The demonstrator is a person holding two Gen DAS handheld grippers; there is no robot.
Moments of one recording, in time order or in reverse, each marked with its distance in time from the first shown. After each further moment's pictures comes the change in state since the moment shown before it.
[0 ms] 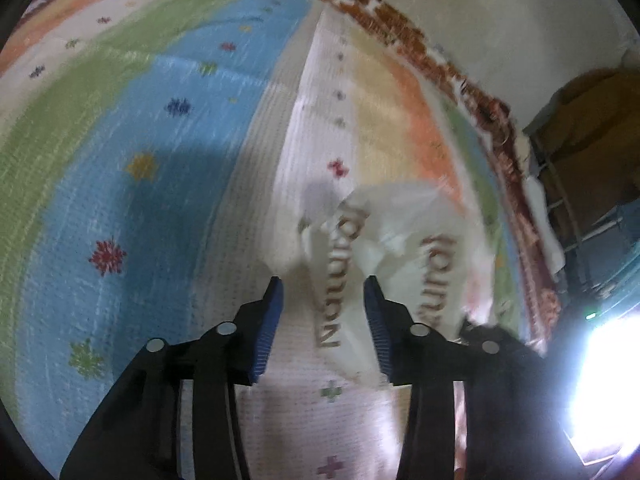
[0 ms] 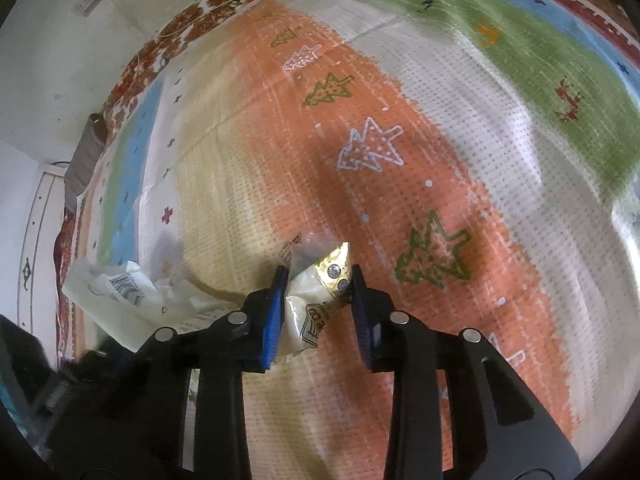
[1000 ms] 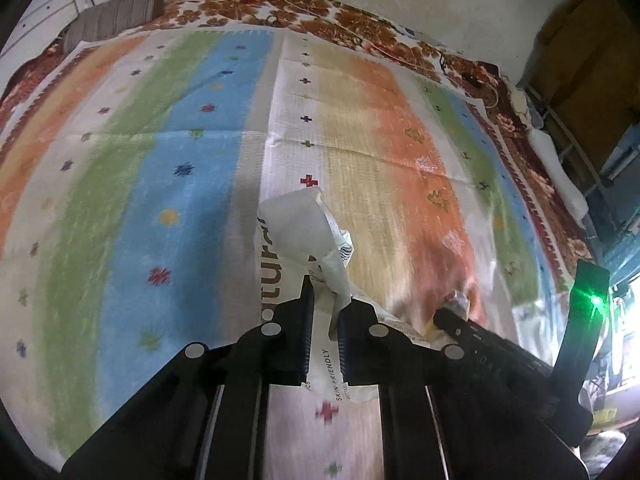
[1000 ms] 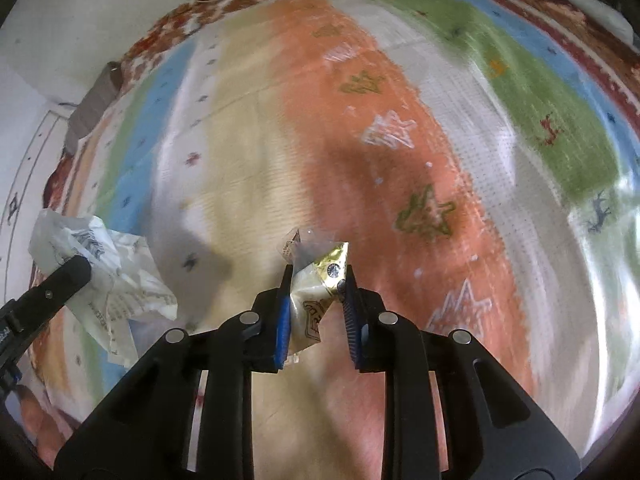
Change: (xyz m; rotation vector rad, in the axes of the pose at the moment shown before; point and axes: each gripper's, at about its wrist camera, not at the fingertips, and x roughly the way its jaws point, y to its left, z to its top) left arm -0.061 -0.060 -0.013 0.228 0.003 0.177; right arm -0.046 0.026 -0.035 -0.207 0.017 -0.060
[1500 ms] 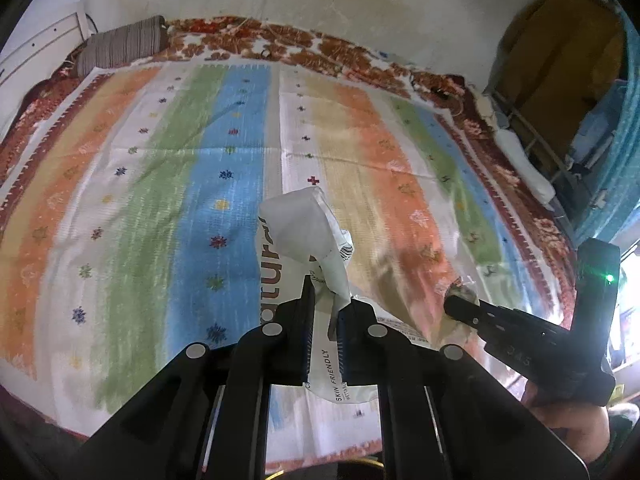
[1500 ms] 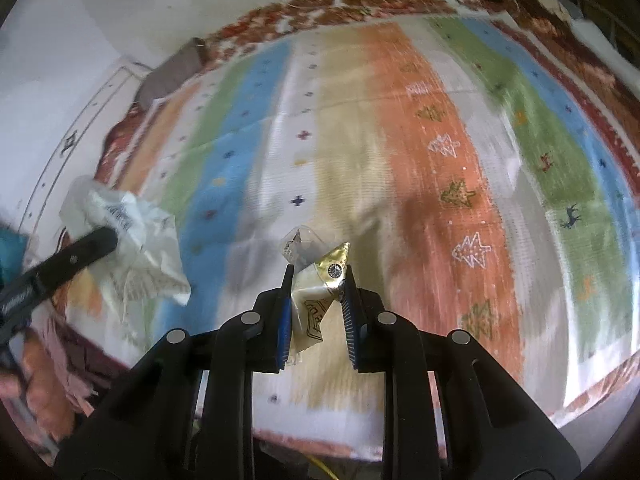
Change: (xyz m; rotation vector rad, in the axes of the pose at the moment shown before) left arm -0.115 0.019 -0.054 0.067 -0.086 -0.043; right arm -0.114 0.043 -0.065 -0.214 -0.047 0.124
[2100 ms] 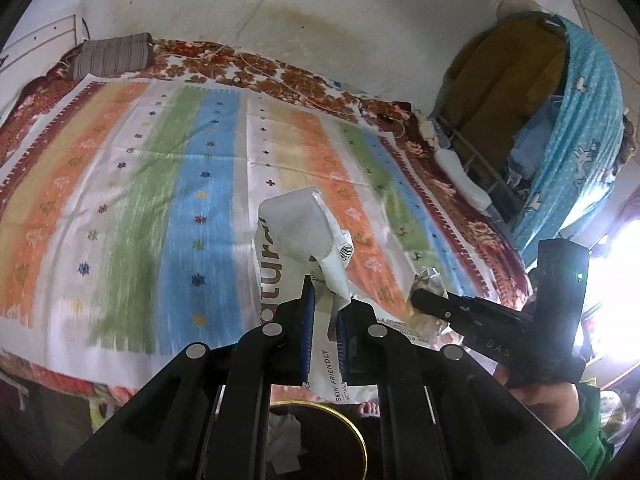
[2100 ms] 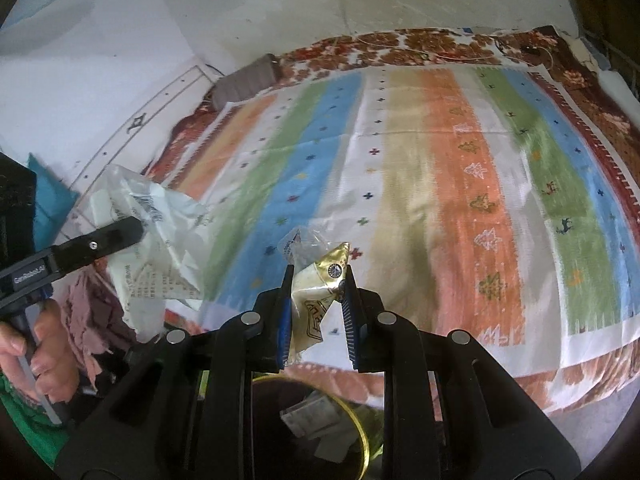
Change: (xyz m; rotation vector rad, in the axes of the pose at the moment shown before) left arm -0.106 -0.005 -0.072 0.003 -0.100 -0.172; right arm -0.101 0.041 -0.067 -0.142 -0.106 0.143
